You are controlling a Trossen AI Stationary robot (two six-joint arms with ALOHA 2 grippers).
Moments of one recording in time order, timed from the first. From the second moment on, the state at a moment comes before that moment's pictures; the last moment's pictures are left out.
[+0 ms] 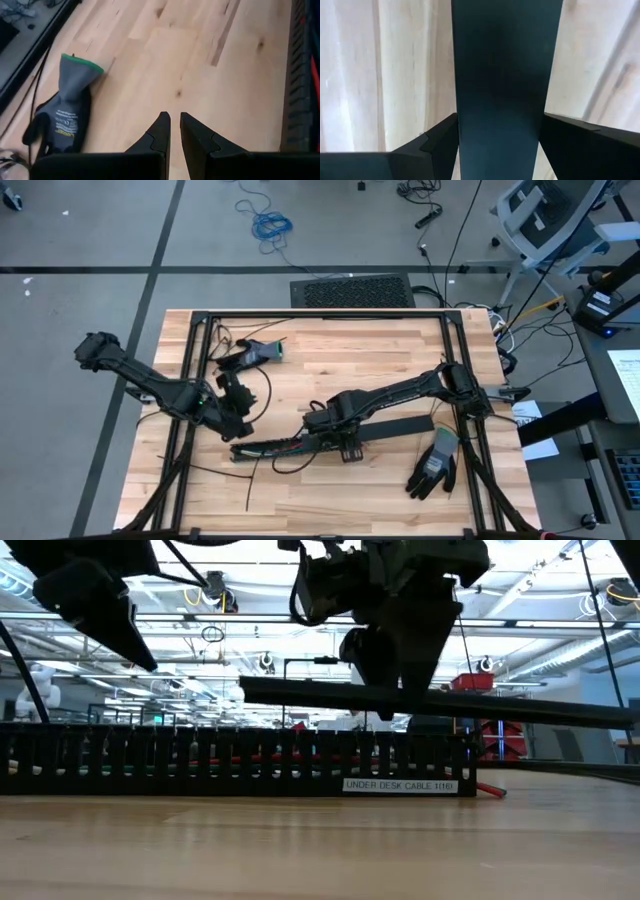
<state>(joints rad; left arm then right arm) -0.45 1.03 0.70 -0.80 -0.65 -0.63 0.20 2.12 1.81 -1.22 -0.09 0.04</state>
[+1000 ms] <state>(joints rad) -0.49 1.12 0.70 -0.70 -0.64 -0.56 0.21 2.20 1.81 -1.22 -0.11 0.13</state>
